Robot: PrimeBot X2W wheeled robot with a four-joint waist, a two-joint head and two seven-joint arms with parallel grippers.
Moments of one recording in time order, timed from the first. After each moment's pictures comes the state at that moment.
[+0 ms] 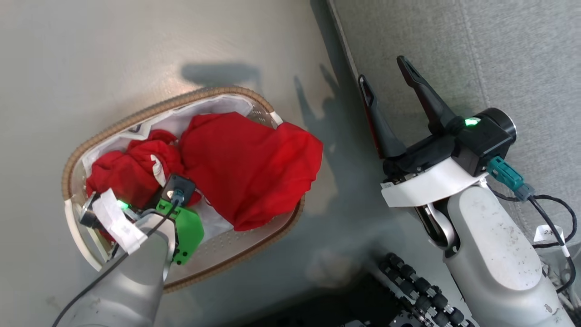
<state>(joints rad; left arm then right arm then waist) -0.76 0.10 -0.51 1.29 0.02 0.04 -0.18 -0.50 -0.10 0.31 0.08 0.23 0.13 -0.26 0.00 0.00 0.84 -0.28</state>
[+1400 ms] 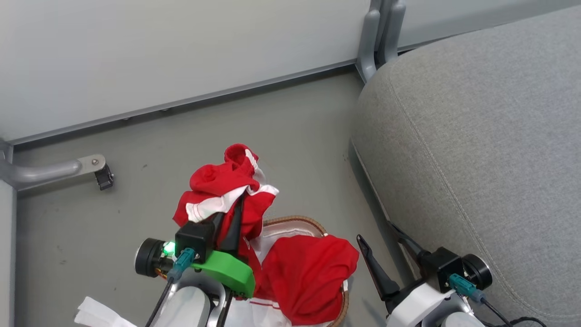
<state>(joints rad) -0.26 0.05 -0.39 0.44 -0.21 -0.04 -0.26 -0.12 -0.12 0.38 0.26 0.21 0.13 -0.26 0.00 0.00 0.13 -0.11</state>
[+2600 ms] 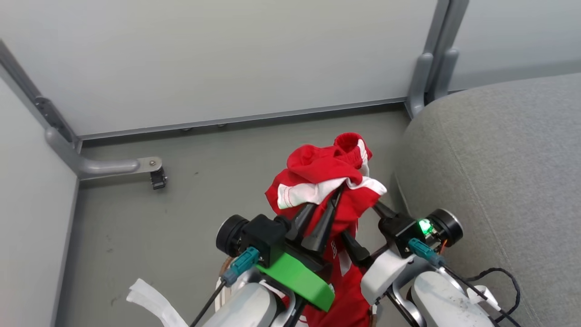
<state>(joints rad) -0.34 0.05 -0.76 0.20 -0.49 -0.02 -0.26 -0.32 -0.07 0.46 0.38 0.09 0.13 -0.26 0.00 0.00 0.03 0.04</state>
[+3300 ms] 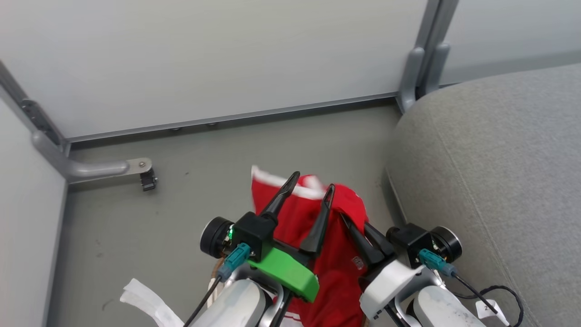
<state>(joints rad) -0.34 0.05 -0.72 0.26 -0.45 0.02 -0.26 -0.26 -0.07 0.47 0.34 0.22 0.13 -0.26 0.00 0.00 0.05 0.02</state>
